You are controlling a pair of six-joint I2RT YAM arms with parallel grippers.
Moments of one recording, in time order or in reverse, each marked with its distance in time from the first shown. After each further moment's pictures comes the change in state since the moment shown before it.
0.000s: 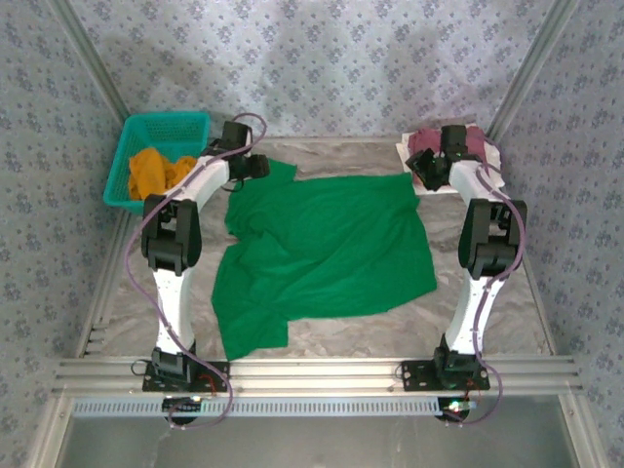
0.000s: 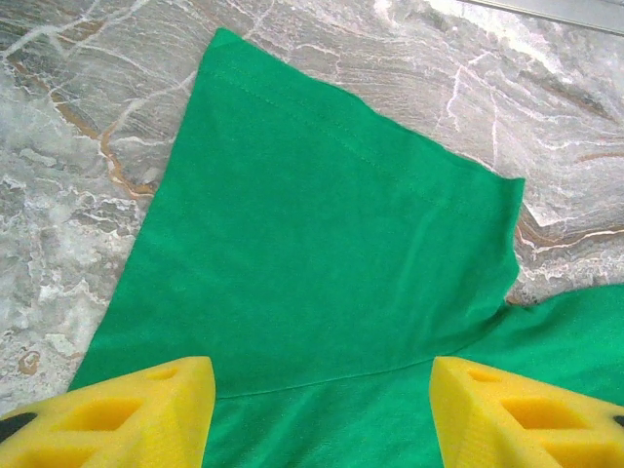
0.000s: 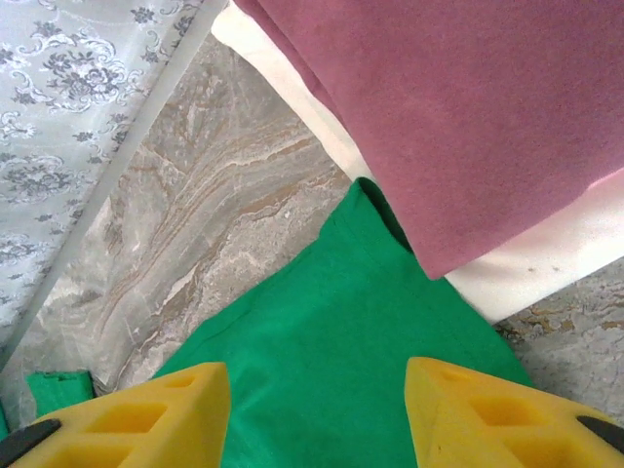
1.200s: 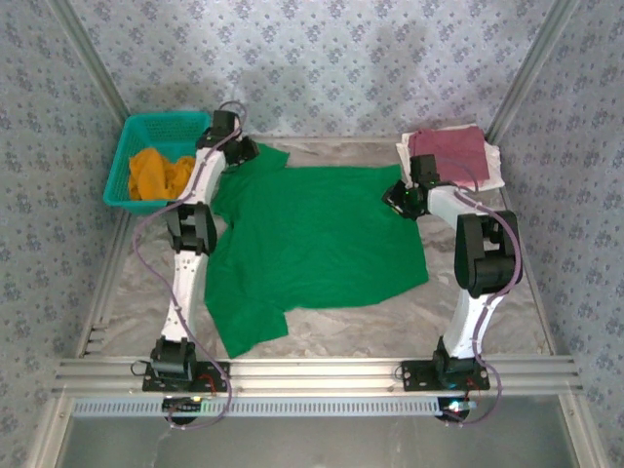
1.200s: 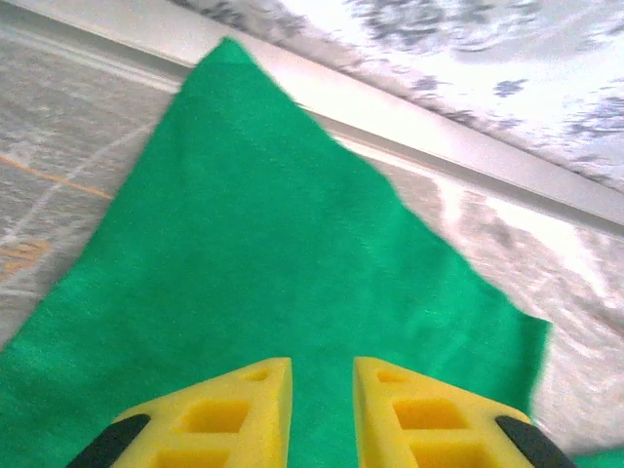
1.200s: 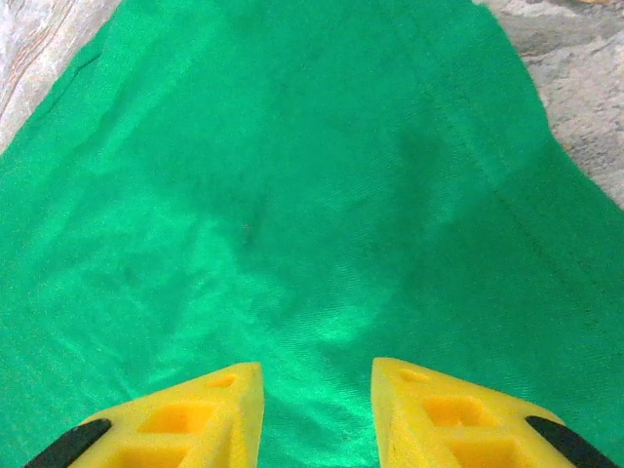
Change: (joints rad) left arm 0.115 0.632 0.960 -0.260 0.205 -0.123; right arm 0.158 -0.163 -0.355 0.097 0.024 -0.086
